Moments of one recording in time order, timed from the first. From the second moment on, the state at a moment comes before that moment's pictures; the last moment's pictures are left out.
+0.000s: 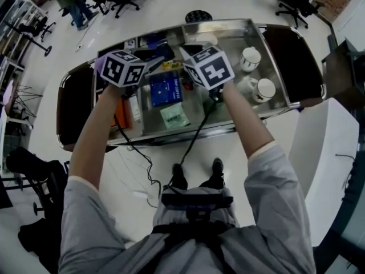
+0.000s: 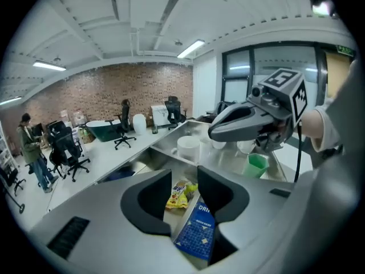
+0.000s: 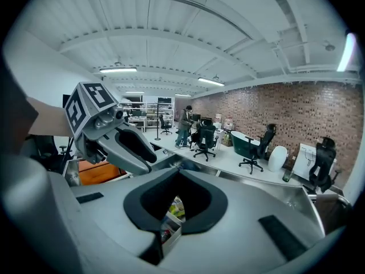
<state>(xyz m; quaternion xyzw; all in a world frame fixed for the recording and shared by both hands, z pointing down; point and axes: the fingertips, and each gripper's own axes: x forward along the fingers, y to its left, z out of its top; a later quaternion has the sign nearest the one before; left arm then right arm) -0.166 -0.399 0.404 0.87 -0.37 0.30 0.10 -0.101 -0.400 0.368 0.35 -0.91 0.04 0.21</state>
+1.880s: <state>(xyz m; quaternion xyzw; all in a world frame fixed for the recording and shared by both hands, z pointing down) -0.130 -0.448 0.524 0.80 -0.14 0.57 0.13 -0.083 -0.435 0.388 0.37 -0.90 0.07 0.23</state>
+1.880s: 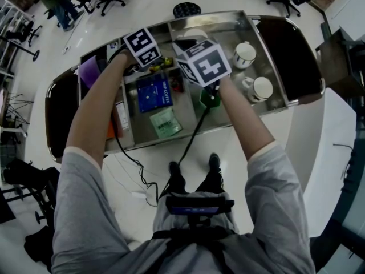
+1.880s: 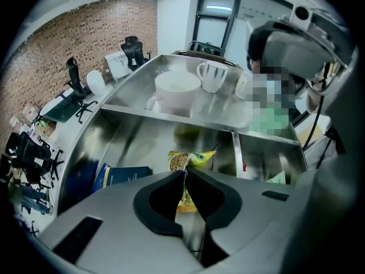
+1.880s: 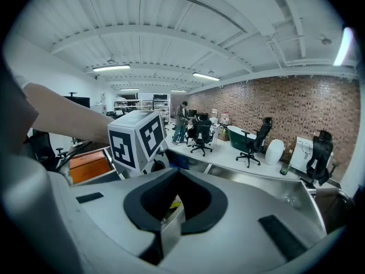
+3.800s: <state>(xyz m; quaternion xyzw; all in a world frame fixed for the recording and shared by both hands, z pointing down) -0.207 -0.341 0.356 0.83 -0.55 0.10 0.06 -0.069 -0.375 0.353 0.36 -0.91 0.08 0.16</state>
